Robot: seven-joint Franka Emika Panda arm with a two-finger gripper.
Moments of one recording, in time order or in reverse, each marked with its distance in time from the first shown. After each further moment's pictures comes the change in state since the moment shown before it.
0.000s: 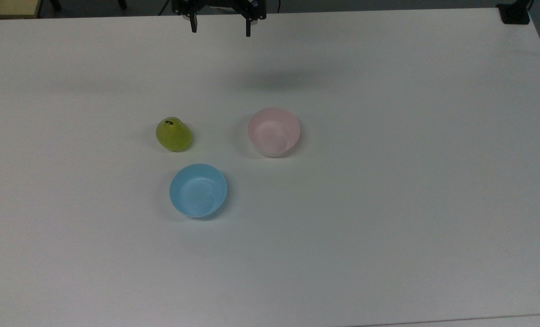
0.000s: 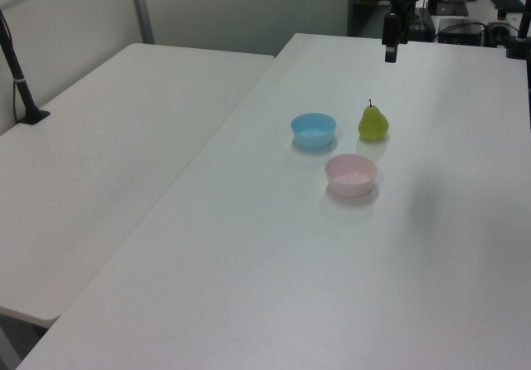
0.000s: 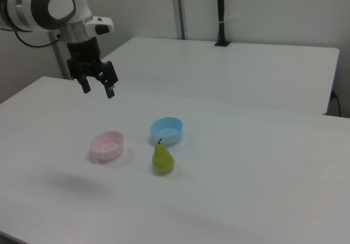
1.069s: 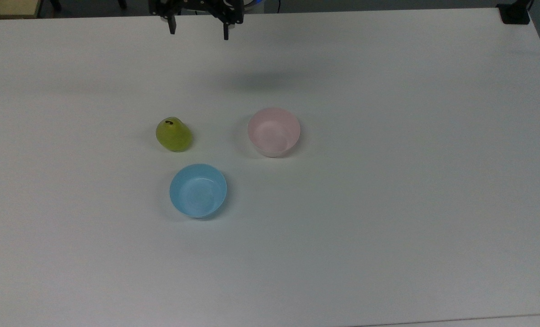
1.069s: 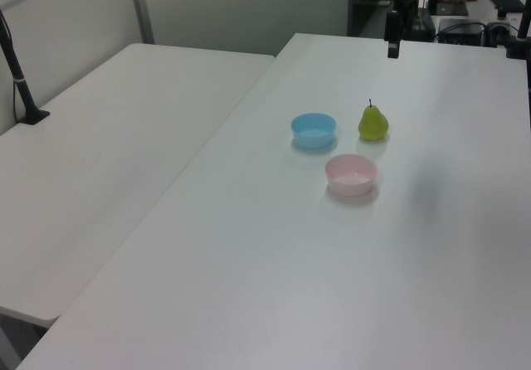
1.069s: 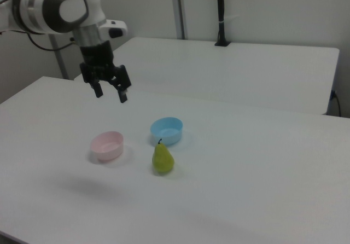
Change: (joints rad) arm -0.073 0.014 -0.003 0.000 -0.013 0.001 -0.056
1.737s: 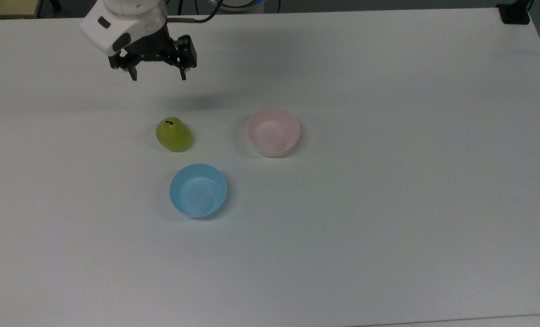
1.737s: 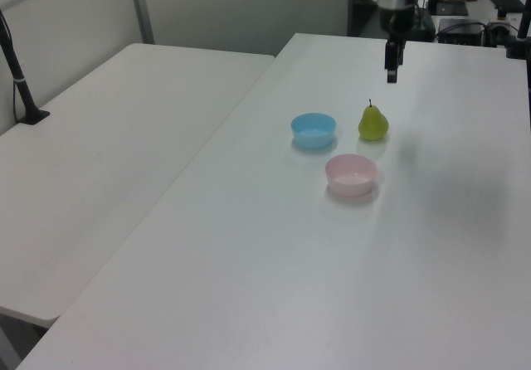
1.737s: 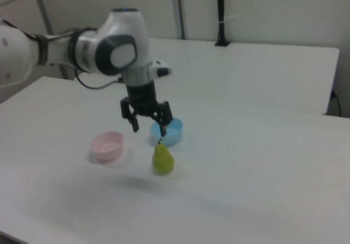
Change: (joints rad) arm -0.148 0.155 -0.002 -0.072 0.000 0.186 -0.272
